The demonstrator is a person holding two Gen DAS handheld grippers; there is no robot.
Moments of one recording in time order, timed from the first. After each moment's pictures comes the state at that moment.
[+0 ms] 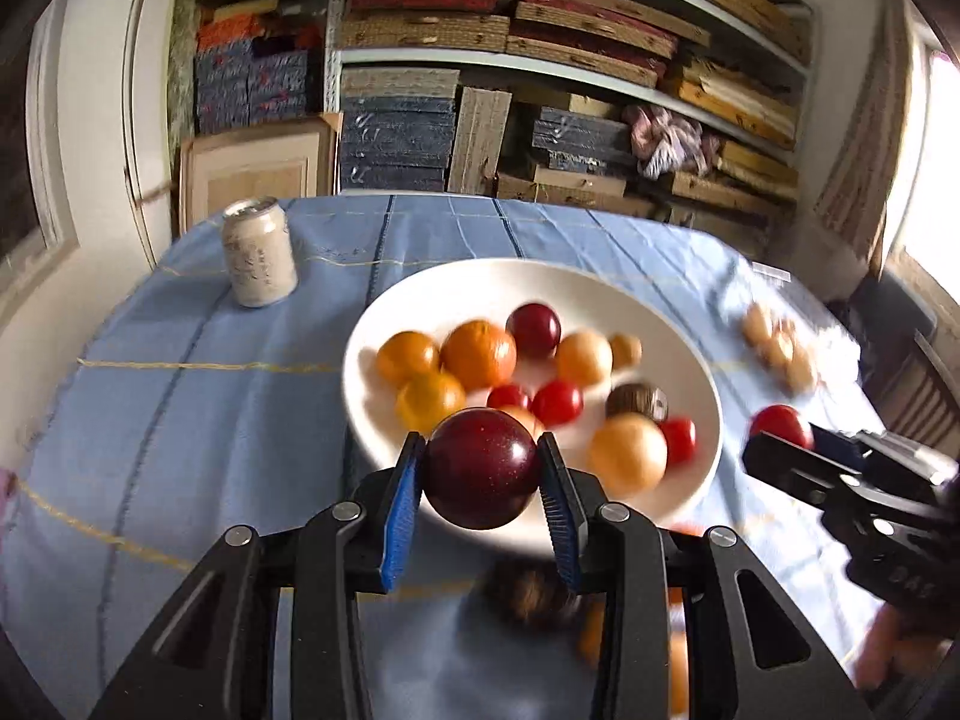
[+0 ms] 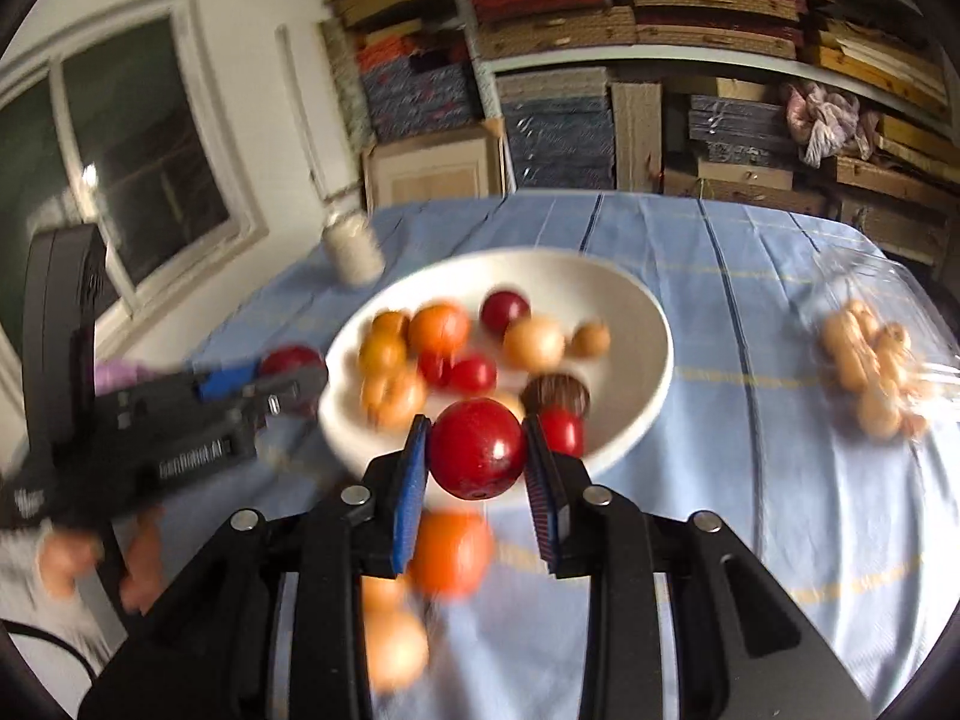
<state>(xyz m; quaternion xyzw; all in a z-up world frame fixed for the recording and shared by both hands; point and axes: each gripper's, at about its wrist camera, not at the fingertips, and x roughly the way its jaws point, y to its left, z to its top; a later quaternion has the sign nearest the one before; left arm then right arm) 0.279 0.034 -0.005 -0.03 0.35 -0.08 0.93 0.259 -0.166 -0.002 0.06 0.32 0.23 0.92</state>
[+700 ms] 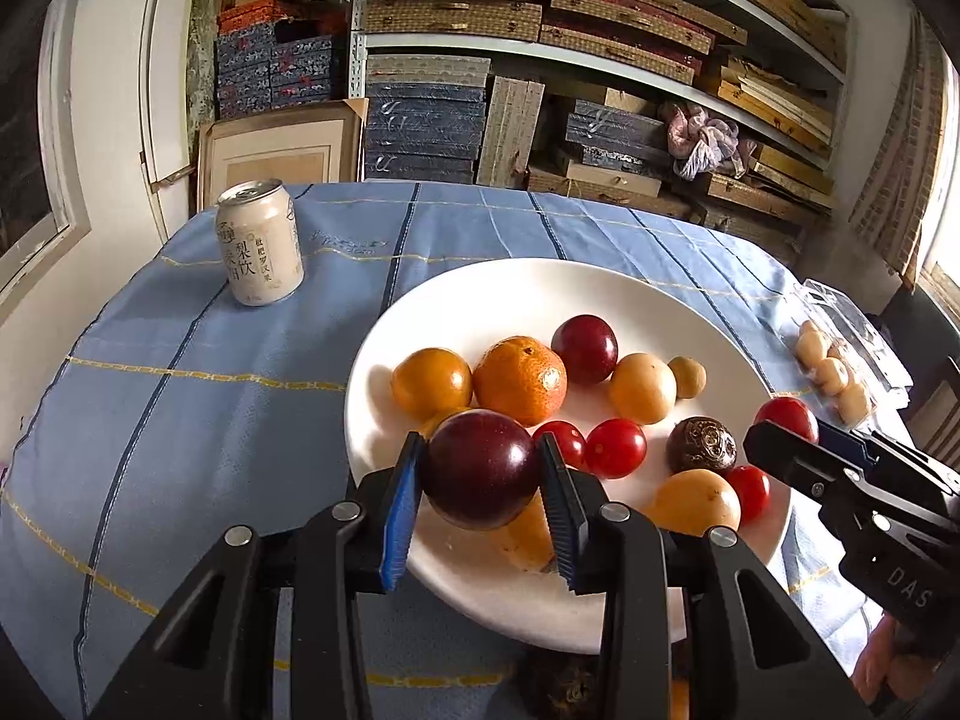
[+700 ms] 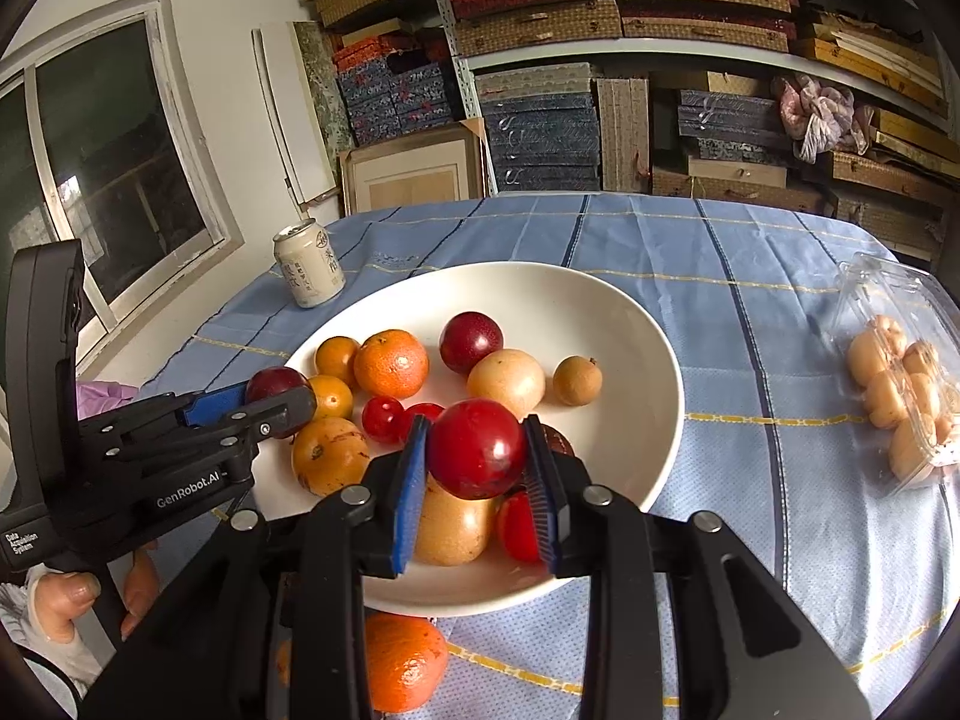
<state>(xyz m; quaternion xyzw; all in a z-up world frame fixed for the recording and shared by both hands) 0.319 0.036 -0.027 -0.03 0.36 -0.05 0.93 0.317 -0.153 -0.026 0.05 0.33 0.21 0.92</state>
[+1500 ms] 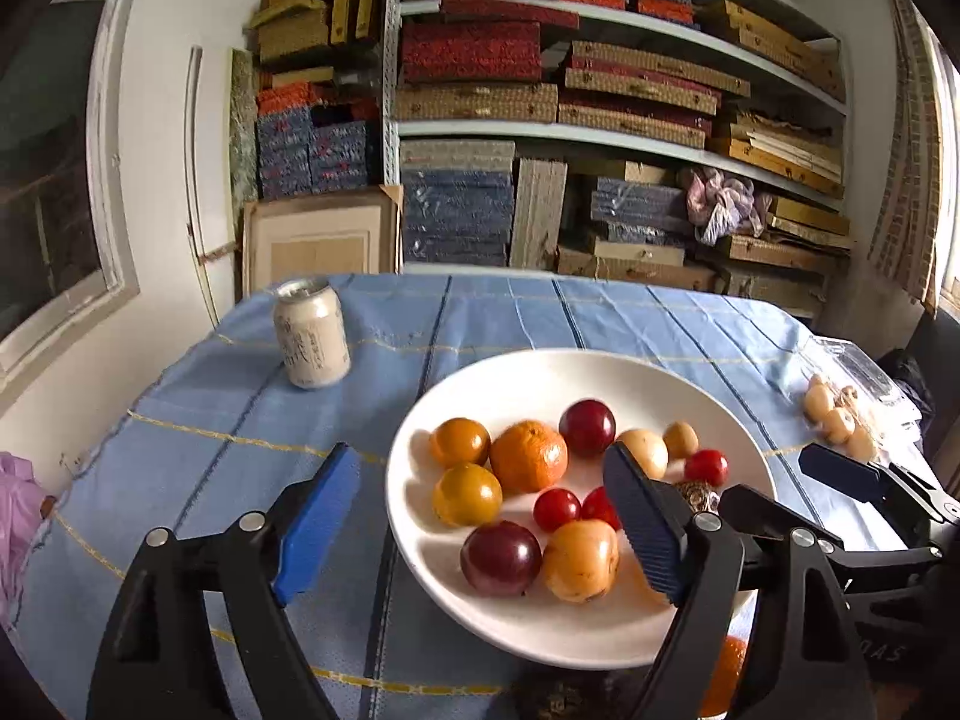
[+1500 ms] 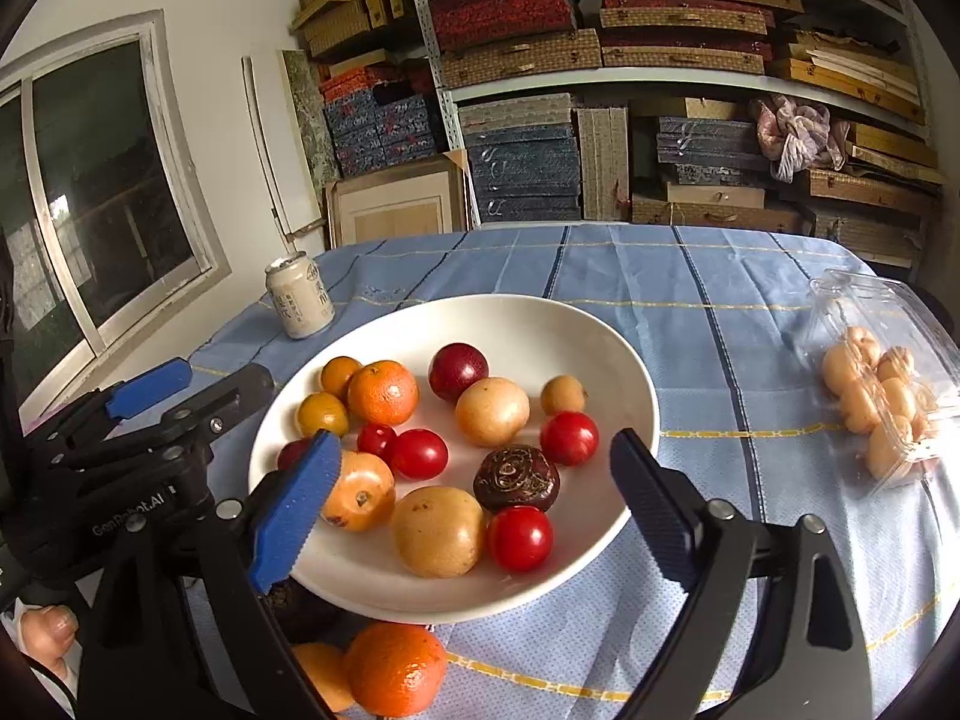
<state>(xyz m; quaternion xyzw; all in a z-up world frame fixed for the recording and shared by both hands) 0.286 0.021 0.011 0.00 0.25 0.01 0.97 0.304 -0.161 -0.014 0.06 0.29 0.19 0.93</state>
